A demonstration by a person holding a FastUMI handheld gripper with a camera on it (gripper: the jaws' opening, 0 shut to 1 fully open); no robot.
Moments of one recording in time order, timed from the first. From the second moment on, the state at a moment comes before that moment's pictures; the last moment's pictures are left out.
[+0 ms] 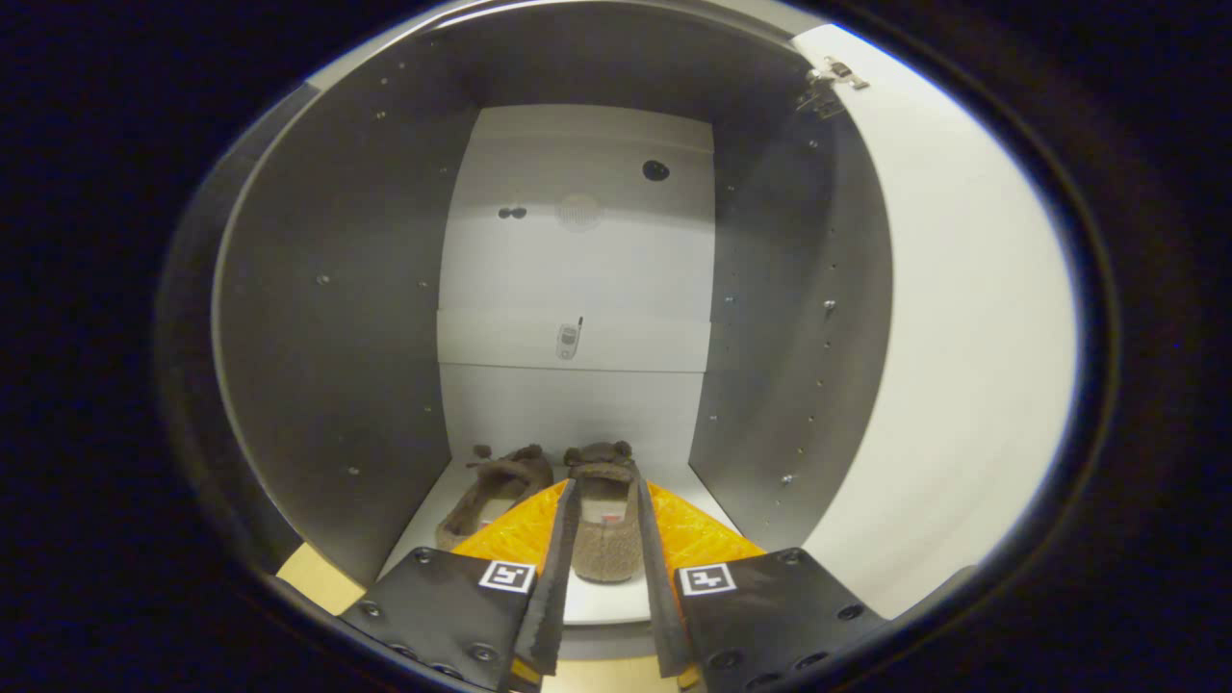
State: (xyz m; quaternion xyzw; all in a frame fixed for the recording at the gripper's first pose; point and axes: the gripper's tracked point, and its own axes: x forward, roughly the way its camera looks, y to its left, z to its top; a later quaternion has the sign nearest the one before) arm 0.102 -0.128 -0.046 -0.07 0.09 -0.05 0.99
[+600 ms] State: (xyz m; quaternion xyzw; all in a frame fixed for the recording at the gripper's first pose) arm -0.054 -0.174 0.013 -0.04 0.01 -0.13 0.99
